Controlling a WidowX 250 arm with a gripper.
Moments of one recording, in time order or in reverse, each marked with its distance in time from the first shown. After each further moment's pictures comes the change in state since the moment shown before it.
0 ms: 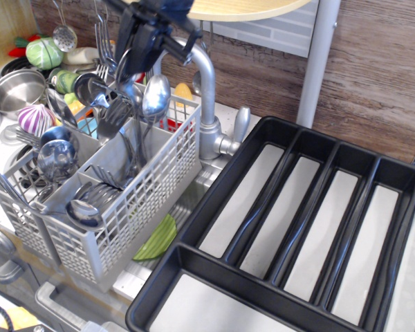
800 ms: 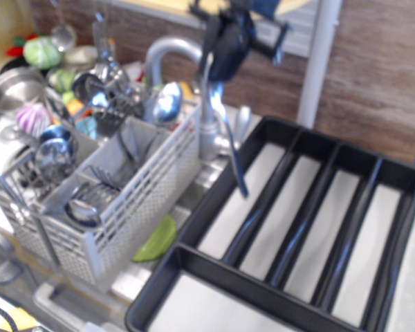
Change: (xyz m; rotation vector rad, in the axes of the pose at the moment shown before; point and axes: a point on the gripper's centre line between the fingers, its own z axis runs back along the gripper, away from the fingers) arm 0.033 -0.049 0.008 -0.089 0.078 -0.050
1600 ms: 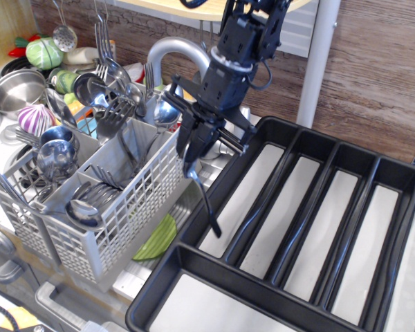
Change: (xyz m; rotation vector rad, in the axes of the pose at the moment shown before) arm 0.016 0.003 -0.077 0.065 -0.114 0.119
